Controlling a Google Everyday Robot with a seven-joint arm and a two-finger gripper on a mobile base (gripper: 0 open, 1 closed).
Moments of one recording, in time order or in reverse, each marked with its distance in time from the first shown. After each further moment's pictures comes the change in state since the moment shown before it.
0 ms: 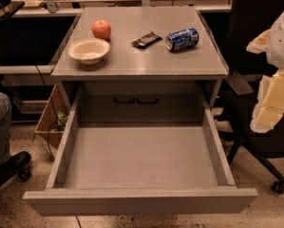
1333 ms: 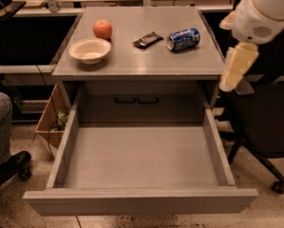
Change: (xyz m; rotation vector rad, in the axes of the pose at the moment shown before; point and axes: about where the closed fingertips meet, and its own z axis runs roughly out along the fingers) arm -0.031 -0.113 0.048 0.083 -0.061 -0.076
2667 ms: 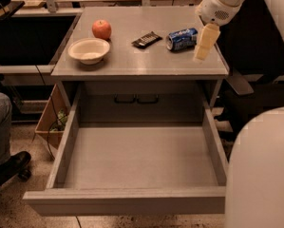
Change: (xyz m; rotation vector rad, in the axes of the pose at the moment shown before) arm -0.048 -0.118 0.080 0.009 -0.072 -0.037
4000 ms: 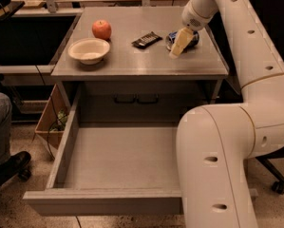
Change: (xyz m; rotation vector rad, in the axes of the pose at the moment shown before) arm -0.021 -0.078 0.095 0.083 -0.108 0.150
